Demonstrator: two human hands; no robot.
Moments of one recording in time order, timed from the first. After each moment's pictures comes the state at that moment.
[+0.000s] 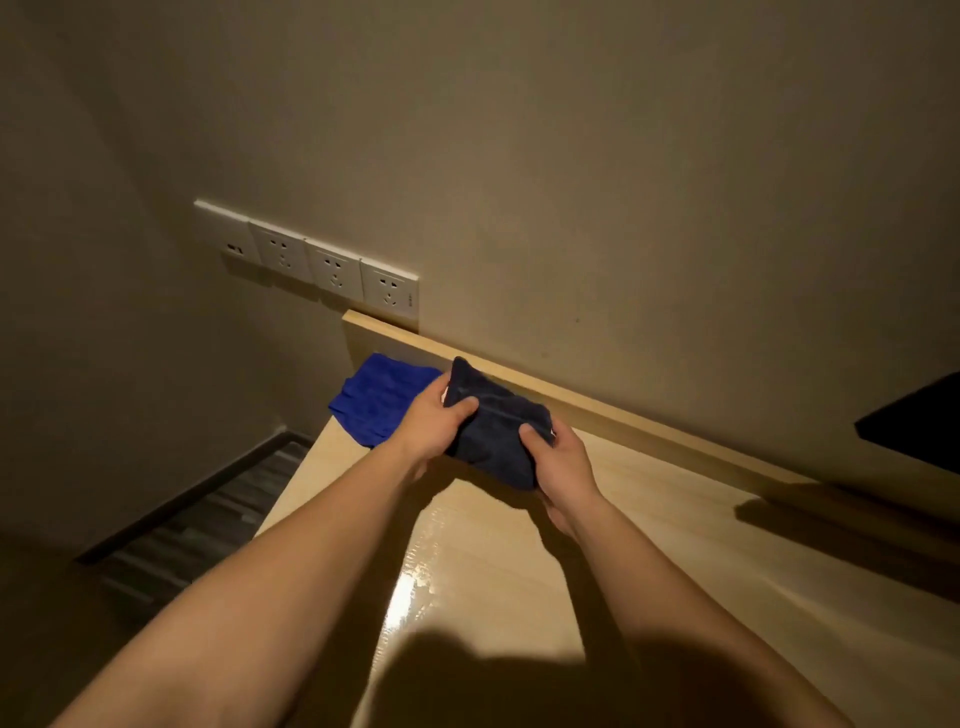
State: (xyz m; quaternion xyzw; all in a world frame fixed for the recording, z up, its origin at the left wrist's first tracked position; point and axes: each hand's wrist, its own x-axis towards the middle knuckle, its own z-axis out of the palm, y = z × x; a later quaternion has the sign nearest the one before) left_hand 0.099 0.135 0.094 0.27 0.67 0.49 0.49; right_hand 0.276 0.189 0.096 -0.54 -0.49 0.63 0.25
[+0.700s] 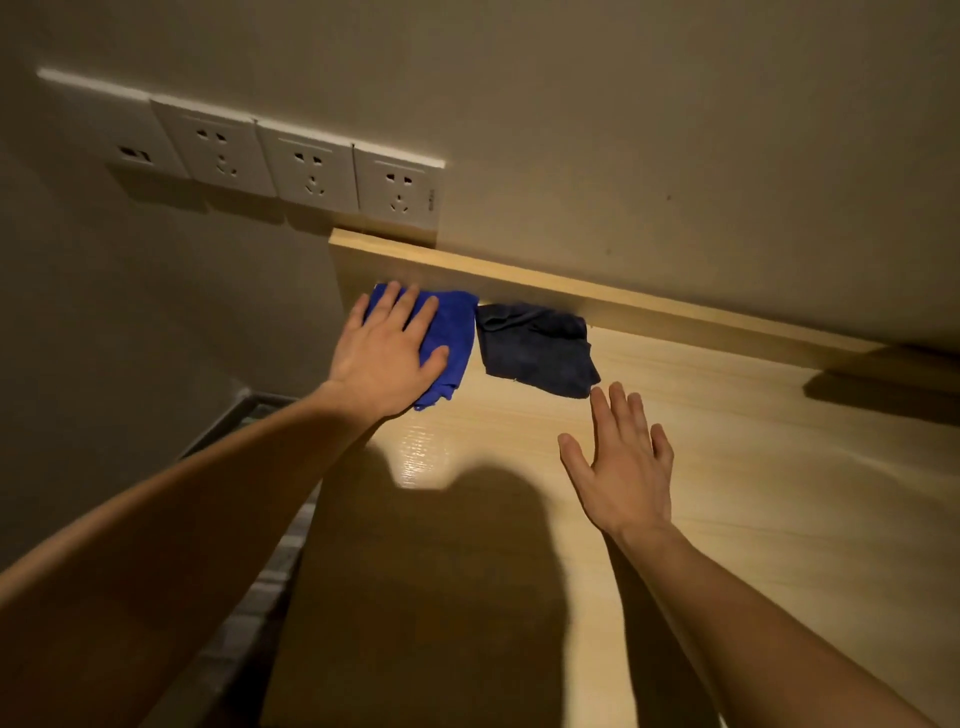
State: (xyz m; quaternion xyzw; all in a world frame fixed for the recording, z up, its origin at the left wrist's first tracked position) left_hand -0.047 0.141 -0.011 0.69 0.72 0.03 0.08; right_hand 0.280 0.114 -0.013 -0.65 -0.76 0.07 -0.02
